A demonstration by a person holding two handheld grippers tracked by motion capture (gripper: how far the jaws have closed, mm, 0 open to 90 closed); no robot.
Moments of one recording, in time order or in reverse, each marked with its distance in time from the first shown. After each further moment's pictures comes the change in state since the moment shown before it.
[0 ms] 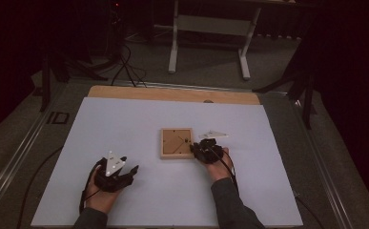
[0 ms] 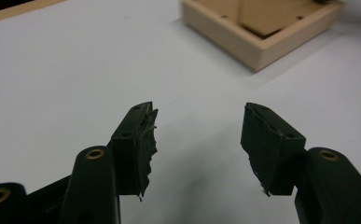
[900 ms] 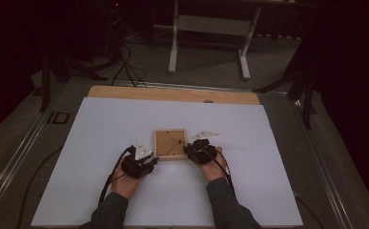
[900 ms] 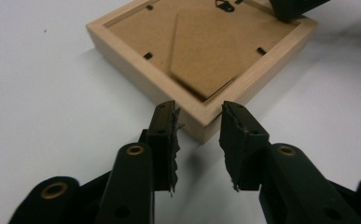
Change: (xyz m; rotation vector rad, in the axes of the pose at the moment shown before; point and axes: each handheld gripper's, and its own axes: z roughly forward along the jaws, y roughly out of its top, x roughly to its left) left arm -0.018 0.032 0.060 0.061 -0.104 0.045; right arm 0.019 0.005 0.008 0.012 0.028 -0.043
